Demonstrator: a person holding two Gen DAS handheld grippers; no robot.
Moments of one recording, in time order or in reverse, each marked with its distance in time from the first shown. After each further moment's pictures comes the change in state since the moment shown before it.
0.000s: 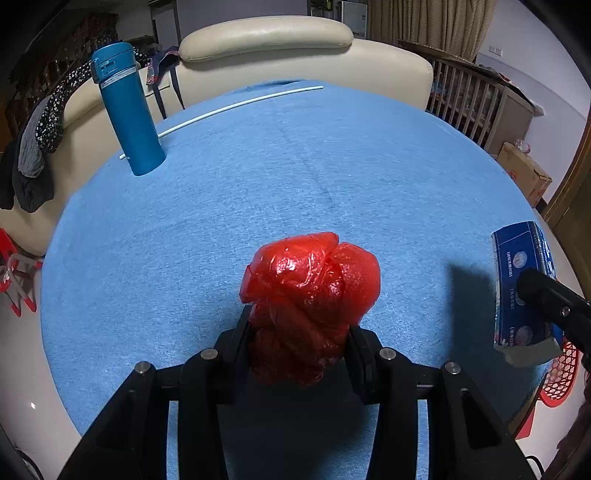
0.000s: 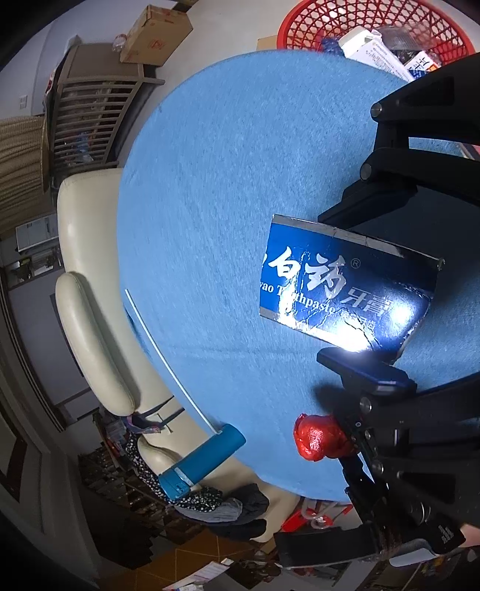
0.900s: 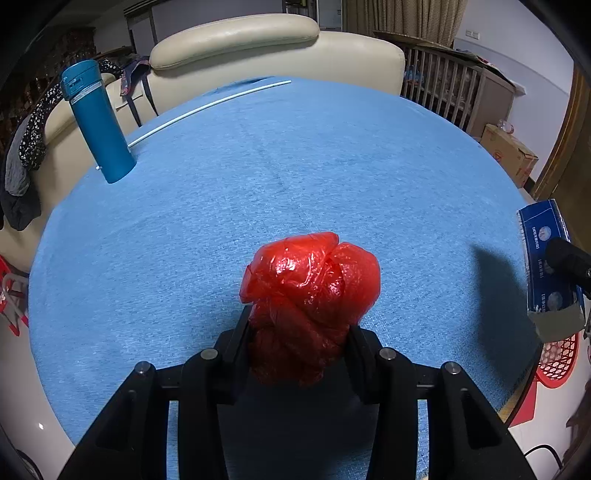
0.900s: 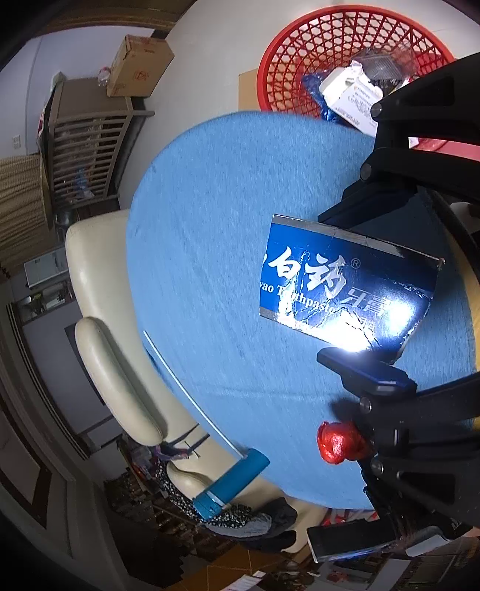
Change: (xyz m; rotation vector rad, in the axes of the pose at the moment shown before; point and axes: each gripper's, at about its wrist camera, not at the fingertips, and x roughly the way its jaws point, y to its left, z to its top) left arm 0.006 -0.036 -0.011 0.076 0.006 -0.027; right arm -0.032 -0.056 -0.008 0.100 -0.051 -0.067
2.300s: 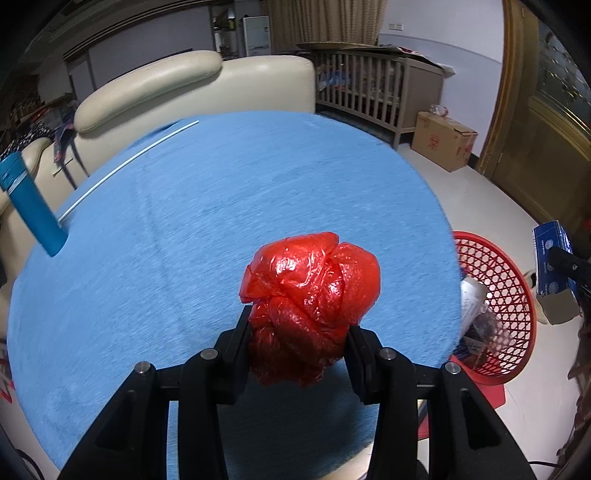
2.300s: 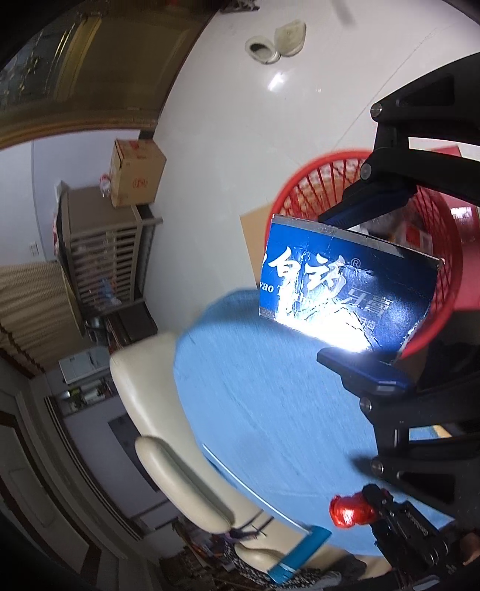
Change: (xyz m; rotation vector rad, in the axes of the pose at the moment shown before) left arm -0.035 -0.112 0.015 0.208 -0.081 -0.159; right arm -0.095 -0.151 -0.006 0.210 -0.136 -0.320
